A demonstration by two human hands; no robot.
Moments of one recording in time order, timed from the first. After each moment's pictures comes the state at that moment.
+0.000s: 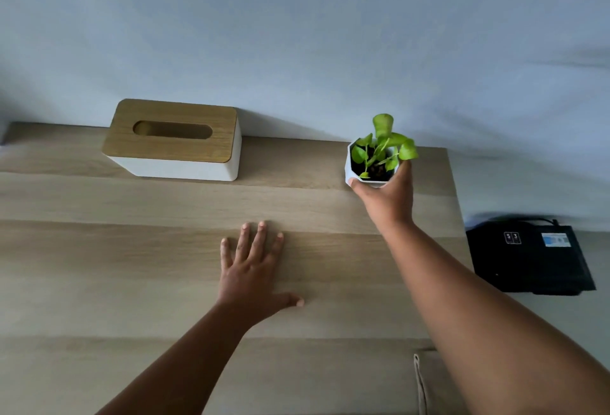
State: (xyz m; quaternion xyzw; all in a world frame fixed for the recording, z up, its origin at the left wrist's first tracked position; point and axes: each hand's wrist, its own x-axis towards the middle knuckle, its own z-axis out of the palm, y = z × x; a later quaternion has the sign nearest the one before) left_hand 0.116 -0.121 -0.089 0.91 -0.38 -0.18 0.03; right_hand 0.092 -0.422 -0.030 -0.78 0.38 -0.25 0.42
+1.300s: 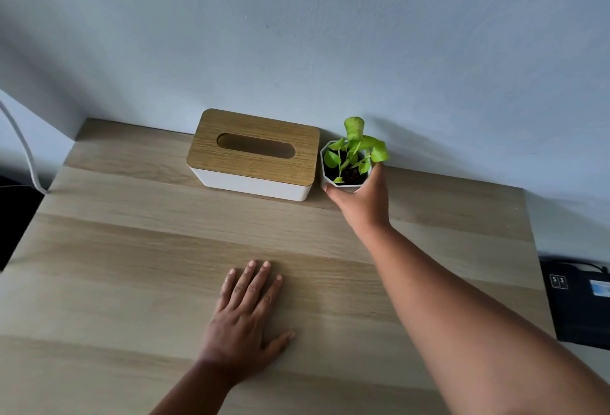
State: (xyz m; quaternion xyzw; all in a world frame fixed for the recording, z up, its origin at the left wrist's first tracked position) left_hand 0.149 0.013 -0.122 0.90 -0.40 -0.03 0.16; right_hand 0.233 -0.298 -0.059 -0.81 0.31 -0.20 0.45
